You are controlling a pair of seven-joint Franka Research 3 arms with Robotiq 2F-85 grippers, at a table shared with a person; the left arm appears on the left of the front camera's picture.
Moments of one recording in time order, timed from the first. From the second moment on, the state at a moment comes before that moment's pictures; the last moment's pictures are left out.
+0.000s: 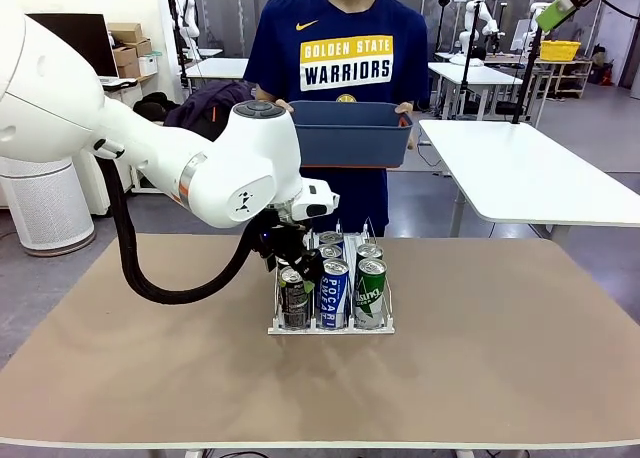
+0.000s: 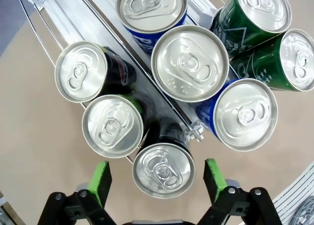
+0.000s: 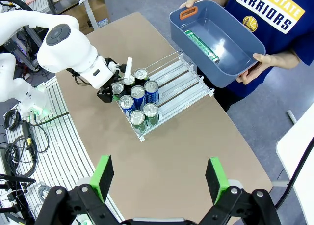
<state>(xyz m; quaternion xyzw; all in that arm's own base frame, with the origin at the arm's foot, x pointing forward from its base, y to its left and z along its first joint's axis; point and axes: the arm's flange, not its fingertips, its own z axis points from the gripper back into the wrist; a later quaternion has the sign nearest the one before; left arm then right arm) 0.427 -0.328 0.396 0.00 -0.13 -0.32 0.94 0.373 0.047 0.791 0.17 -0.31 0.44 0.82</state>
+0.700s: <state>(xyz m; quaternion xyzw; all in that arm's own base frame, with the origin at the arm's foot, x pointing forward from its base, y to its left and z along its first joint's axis) 0.431 -0.293 0.479 -0.06 -0.16 -0.32 0.93 0.373 0.047 0.791 0.17 -0.31 0.44 0.82</state>
